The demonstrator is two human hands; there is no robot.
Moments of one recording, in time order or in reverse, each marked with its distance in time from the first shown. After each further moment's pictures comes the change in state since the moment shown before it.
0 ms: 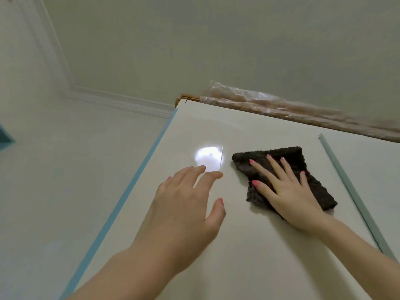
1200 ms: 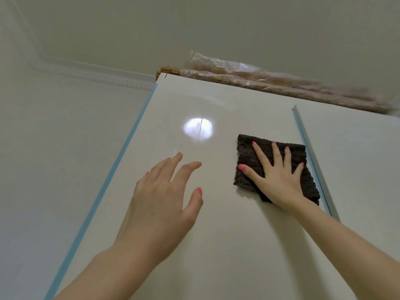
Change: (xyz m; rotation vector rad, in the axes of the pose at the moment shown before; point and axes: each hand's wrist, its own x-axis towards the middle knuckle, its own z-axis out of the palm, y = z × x) left_hand -0.031 0.028 -0.016 -0.058 -0.109 -0.124; right_hand -0.044 0.013 -0.007 -0.009 -0.066 0.268
